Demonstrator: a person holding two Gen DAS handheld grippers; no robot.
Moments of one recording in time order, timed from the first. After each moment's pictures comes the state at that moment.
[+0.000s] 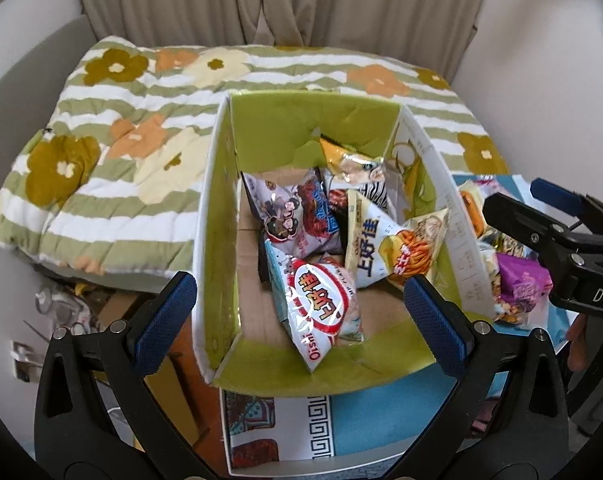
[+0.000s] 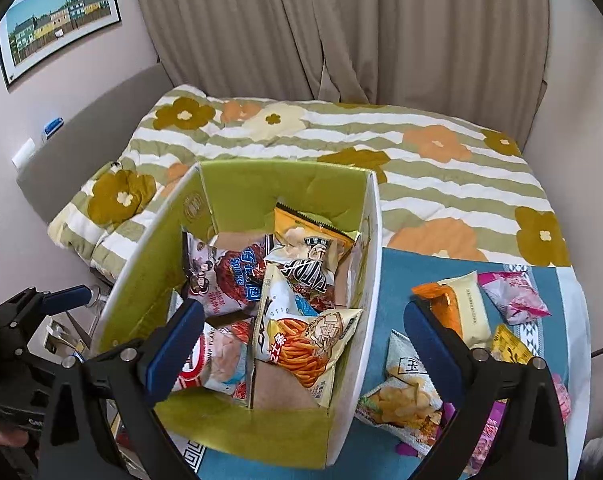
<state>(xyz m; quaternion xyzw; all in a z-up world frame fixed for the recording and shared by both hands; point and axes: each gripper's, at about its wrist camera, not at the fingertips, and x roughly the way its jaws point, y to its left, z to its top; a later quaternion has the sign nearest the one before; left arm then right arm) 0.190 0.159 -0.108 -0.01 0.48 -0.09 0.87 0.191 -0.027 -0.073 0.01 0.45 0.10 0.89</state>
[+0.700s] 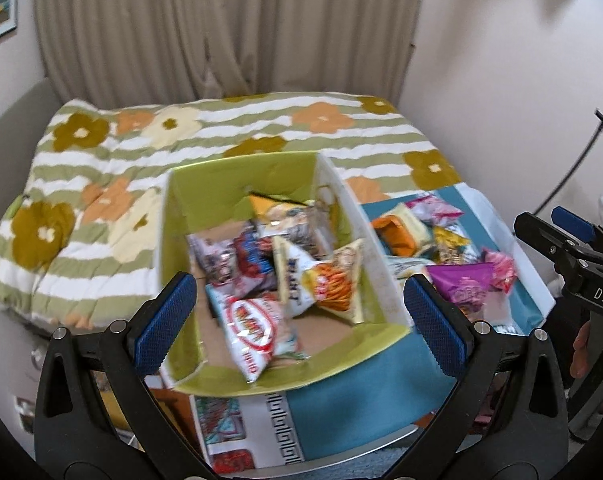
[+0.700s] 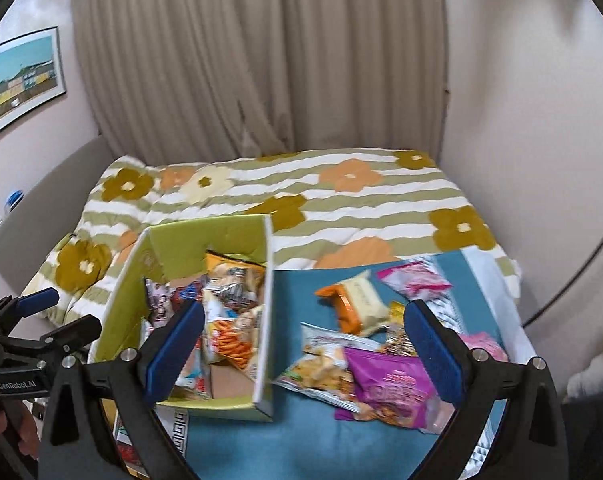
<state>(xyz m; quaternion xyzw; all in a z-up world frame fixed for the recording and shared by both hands) 0.154 0.102 -0.045 0.02 0.41 -0.18 0.90 0.100 -0.104 -0.013 0.06 0.37 -0.04 0.93</state>
